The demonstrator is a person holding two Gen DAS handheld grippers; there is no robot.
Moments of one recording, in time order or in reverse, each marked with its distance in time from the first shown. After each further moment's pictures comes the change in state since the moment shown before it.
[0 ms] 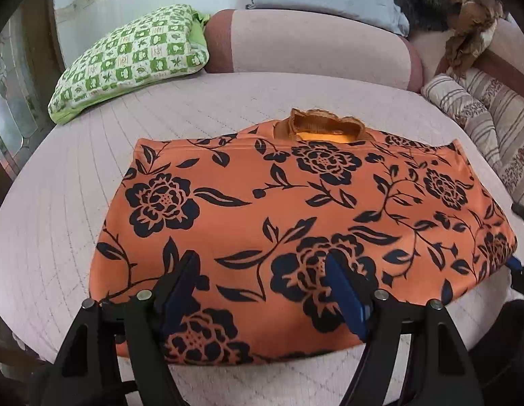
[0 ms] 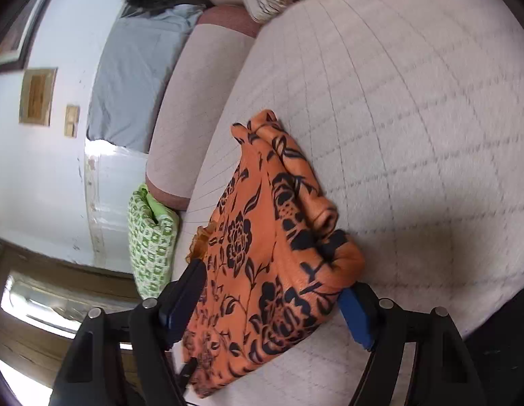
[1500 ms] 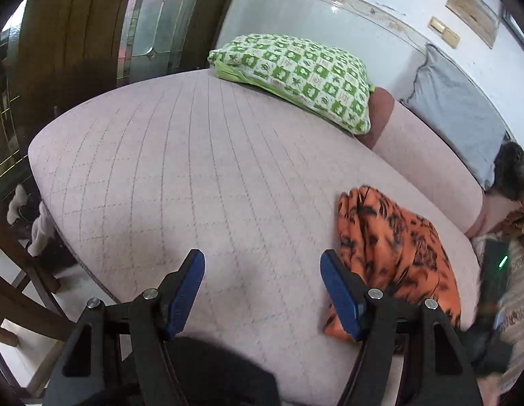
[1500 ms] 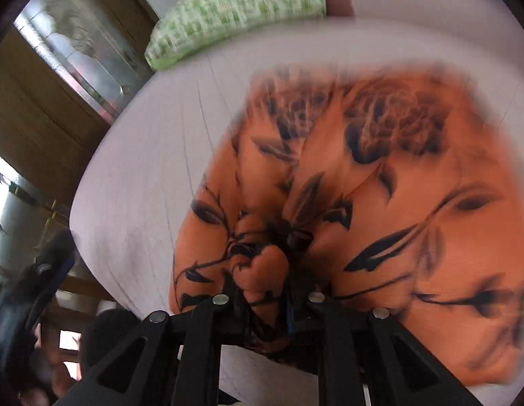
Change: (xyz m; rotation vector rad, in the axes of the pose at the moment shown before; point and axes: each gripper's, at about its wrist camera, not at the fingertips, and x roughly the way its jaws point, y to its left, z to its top) left arm -0.083 0.225 -0.075 -0.586 -0.186 0.068; right arm 0.209 0.252 -0.286 -0.947 0.475 -0.159
